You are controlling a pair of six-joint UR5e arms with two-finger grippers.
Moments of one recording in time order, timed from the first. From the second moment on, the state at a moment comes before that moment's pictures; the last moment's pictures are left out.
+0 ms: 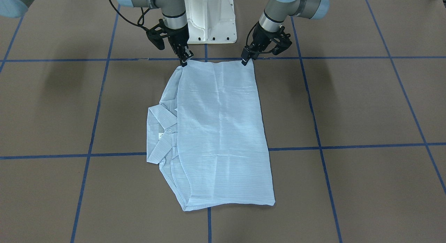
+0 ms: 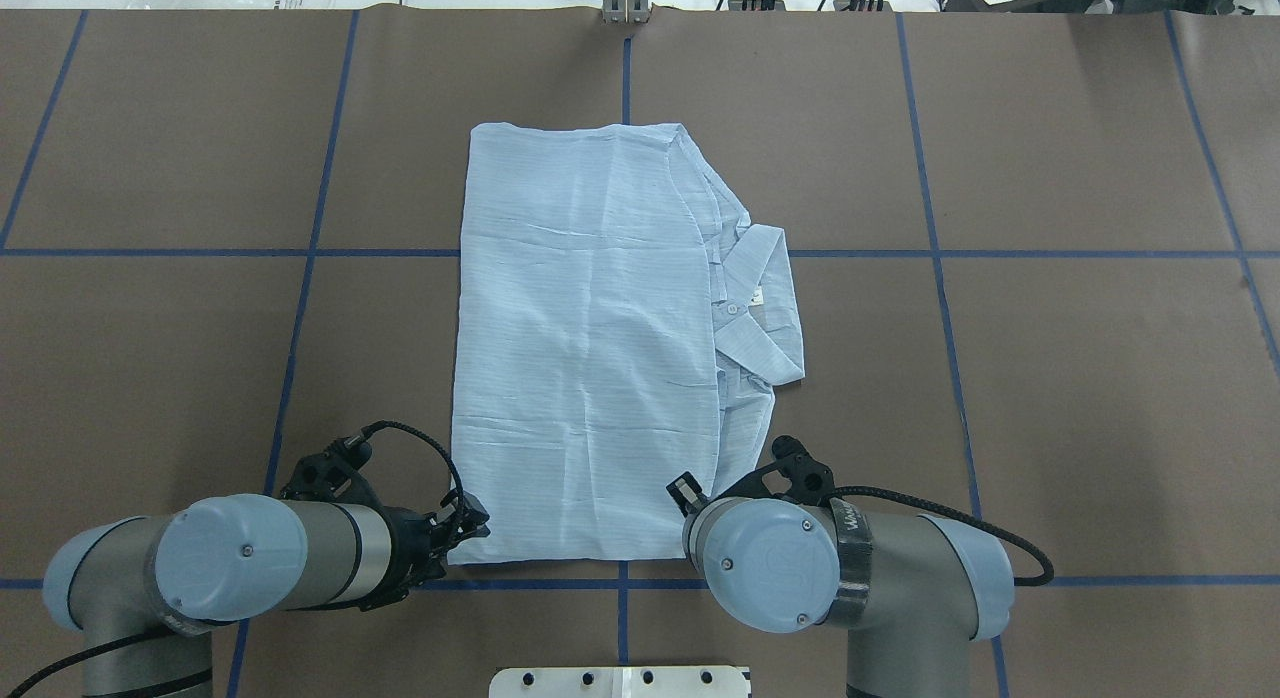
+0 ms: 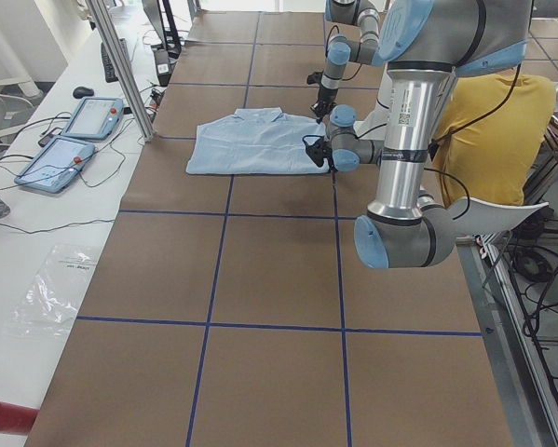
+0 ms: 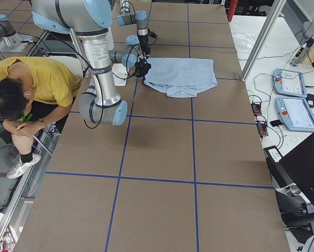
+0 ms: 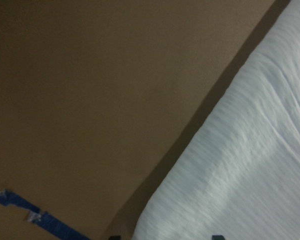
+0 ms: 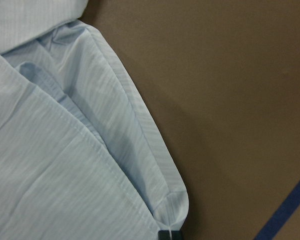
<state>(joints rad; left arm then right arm) -0.22 -1.76 -1.96 -2.06 -1.66 -2.14 0.17 -1.10 1.92 -1.57 1.52 2.40</state>
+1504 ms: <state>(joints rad) -0.21 -1.76 -2.09 -1.96 -1.64 -2.21 0.15 -1.13 1.99 -1.57 1.51 2.41</state>
